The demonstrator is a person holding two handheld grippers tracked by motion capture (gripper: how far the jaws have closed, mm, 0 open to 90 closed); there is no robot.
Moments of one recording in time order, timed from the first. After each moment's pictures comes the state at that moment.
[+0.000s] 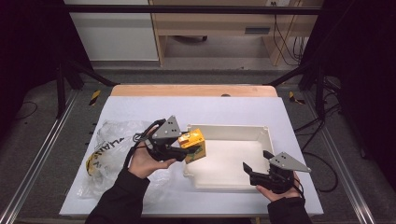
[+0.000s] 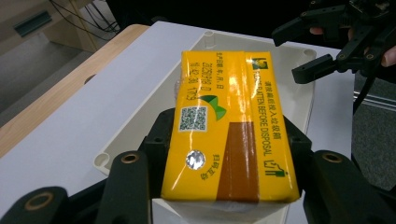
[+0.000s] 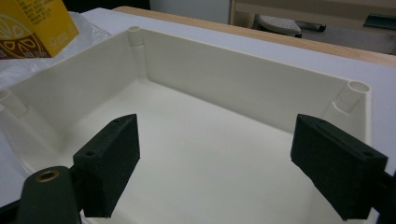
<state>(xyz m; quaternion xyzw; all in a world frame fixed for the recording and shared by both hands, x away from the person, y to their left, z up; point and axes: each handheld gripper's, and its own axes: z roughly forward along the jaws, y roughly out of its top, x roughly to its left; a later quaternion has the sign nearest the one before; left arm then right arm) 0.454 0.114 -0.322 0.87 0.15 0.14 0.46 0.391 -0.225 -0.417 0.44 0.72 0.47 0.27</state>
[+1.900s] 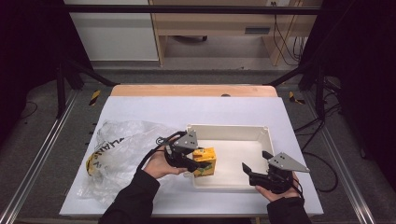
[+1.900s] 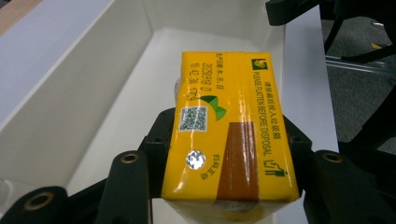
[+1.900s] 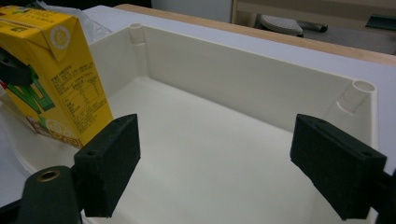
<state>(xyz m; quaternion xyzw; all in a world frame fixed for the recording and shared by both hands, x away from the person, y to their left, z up) 0.476 0.081 -0.387 0.90 0.07 0.05 0.42 0.392 -0.223 -0.420 0.43 0.72 0.47 0.27</state>
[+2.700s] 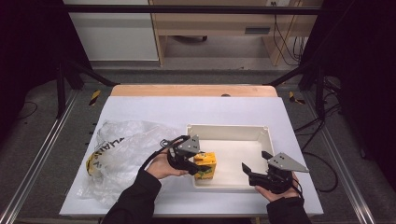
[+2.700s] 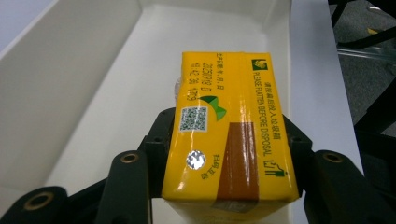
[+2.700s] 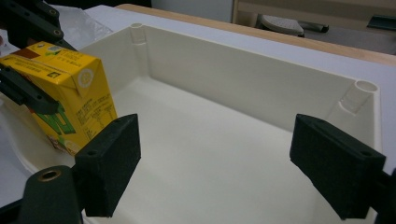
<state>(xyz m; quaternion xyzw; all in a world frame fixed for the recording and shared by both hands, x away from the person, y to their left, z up) 0.483 0.075 -0.413 0.91 0.06 0.04 0.40 0.392 -0.223 -0.421 0.43 0.72 0.47 0.27</state>
